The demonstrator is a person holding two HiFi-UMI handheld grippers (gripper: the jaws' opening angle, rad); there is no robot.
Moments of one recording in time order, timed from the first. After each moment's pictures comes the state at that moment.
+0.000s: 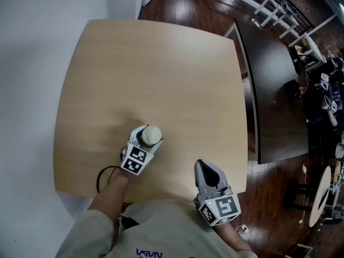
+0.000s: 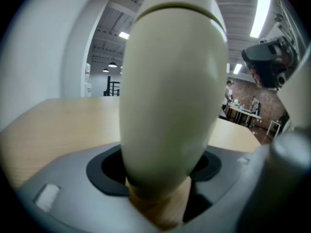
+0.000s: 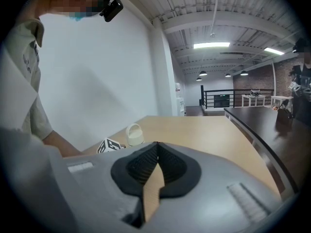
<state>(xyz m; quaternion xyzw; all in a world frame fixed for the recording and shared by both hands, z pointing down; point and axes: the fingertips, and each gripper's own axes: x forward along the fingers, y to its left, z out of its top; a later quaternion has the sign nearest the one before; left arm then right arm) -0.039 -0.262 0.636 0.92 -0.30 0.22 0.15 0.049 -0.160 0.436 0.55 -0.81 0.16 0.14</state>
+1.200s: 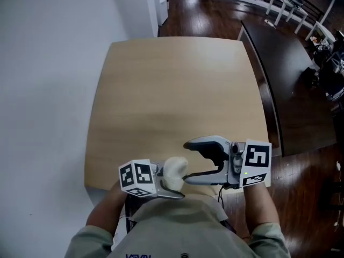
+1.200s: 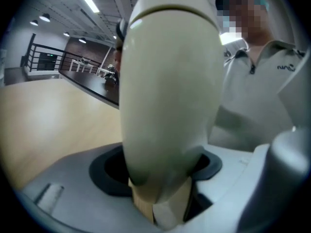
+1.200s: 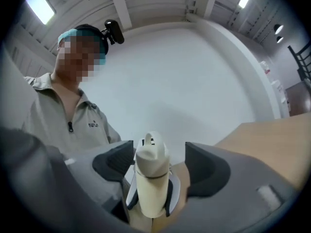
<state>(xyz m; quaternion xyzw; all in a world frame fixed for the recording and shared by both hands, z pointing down) -0.027 -0.040 0.479 0.93 0.16 0.27 0.20 -0.042 -0.121 0.325 0.02 -0.99 0.16 0.01</state>
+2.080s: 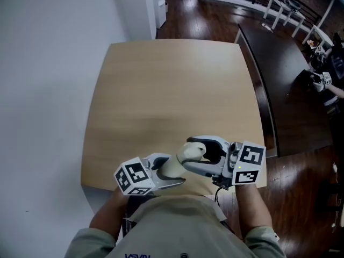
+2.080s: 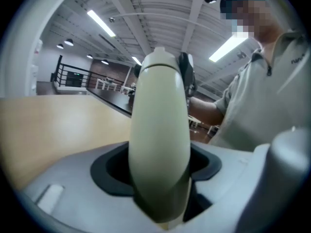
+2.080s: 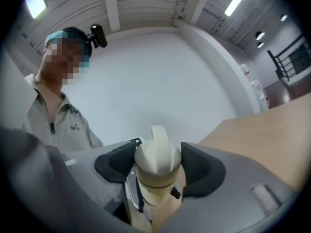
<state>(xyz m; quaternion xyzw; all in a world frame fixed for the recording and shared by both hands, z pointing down) -0.022 -0.089 0.476 0.96 -0.02 0.20 0.18 -0.025 -0.141 0.349 0.12 -0.97 0.21 -0.01</state>
